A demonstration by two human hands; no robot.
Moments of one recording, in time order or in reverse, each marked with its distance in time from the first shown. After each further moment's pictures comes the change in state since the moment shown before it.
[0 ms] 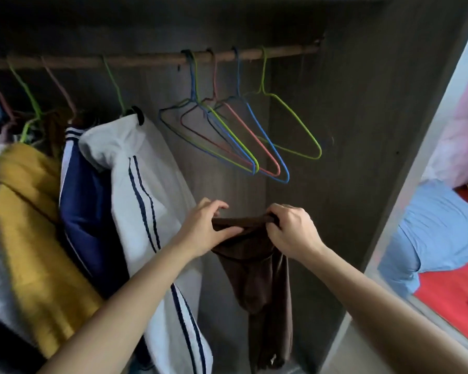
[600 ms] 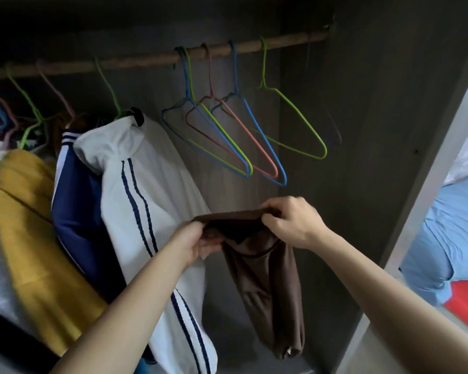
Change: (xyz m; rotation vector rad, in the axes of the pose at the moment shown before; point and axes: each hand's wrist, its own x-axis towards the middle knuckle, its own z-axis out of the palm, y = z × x) left_hand 0.012 0.010 0.015 -1.020 -0.011 -1.116; right_hand 0.030 0.012 -0.031 0.172 -0.233 0.052
